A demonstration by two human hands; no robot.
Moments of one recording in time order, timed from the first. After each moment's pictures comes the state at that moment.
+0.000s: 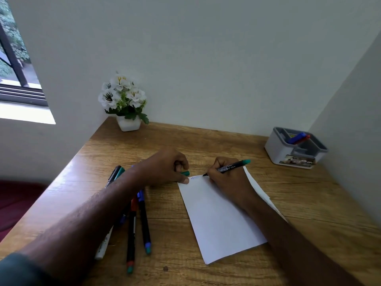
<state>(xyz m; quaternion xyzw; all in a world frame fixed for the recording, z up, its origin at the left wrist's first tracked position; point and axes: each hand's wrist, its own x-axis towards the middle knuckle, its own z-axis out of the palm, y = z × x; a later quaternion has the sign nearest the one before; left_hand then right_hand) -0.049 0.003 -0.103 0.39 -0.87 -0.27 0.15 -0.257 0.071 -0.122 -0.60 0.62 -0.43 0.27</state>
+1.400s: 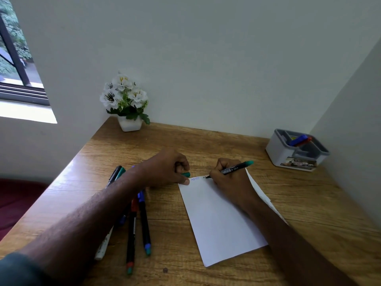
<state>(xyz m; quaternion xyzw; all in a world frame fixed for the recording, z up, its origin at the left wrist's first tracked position) -0.048 0.002 -0.104 0.39 -0.87 -0.28 0.15 -0.258 0.071 -0.123 -0.60 0.61 -0.46 0.26</state>
